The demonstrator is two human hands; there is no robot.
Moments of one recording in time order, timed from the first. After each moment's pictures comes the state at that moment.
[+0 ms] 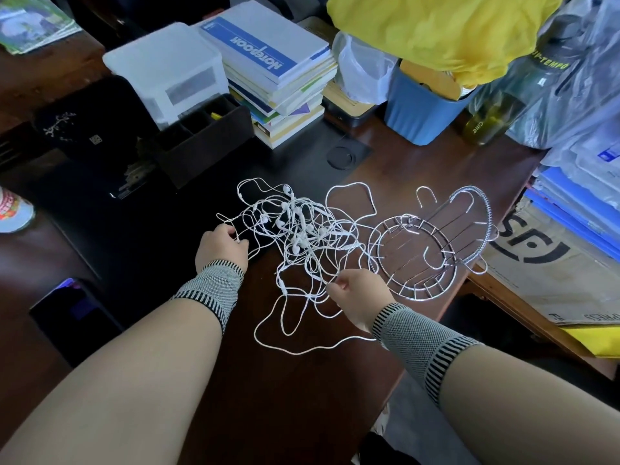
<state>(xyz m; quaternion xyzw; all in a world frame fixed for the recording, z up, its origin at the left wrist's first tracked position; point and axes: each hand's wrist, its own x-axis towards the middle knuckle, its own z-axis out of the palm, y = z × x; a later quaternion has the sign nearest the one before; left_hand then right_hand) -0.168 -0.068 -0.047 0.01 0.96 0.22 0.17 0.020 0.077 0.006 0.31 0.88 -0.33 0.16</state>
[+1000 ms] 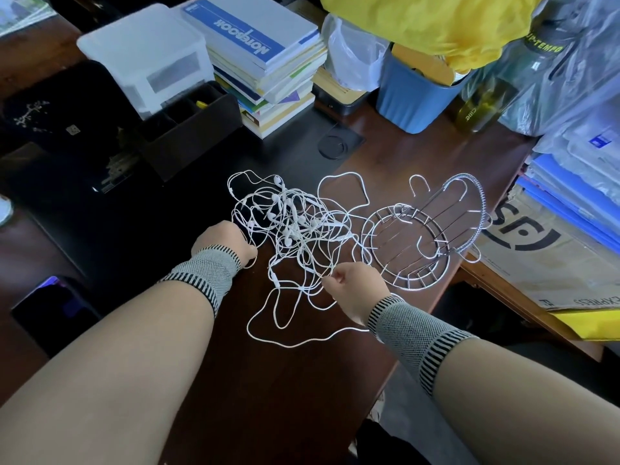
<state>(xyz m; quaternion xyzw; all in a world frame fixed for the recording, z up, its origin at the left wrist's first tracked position) -0.164 -0.050 -0.021 0.10 0.96 0.03 0.26 0.023 0.076 0.003 0.33 0.87 -0.33 0.16</state>
